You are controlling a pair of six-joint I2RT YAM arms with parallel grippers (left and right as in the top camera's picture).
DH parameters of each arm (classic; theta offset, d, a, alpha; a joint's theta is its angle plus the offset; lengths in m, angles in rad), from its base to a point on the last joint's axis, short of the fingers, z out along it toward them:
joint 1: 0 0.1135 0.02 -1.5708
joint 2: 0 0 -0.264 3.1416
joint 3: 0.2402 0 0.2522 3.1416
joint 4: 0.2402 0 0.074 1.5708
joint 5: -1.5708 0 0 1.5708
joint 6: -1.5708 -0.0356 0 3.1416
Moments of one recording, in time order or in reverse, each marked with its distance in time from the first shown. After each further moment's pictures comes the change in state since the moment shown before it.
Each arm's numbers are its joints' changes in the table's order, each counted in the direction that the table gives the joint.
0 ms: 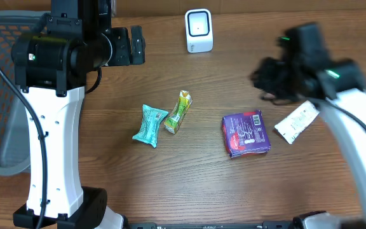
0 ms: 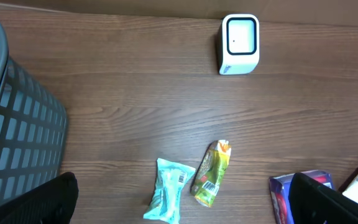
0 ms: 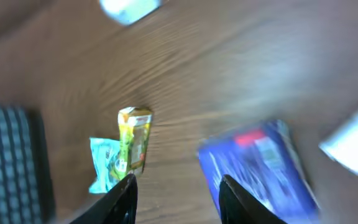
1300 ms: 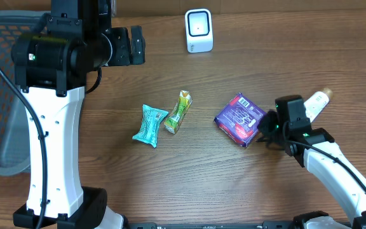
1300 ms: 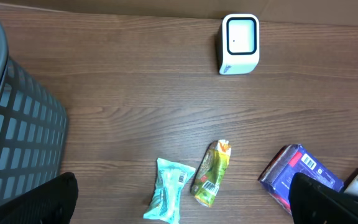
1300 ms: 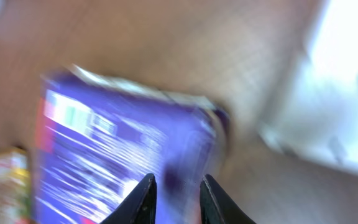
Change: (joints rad) left arm 0.000 0.000 -0.001 0.000 0.000 0.000; right arm -0.024 -0.155 -0.892 -0.768 -0.159 -0.209
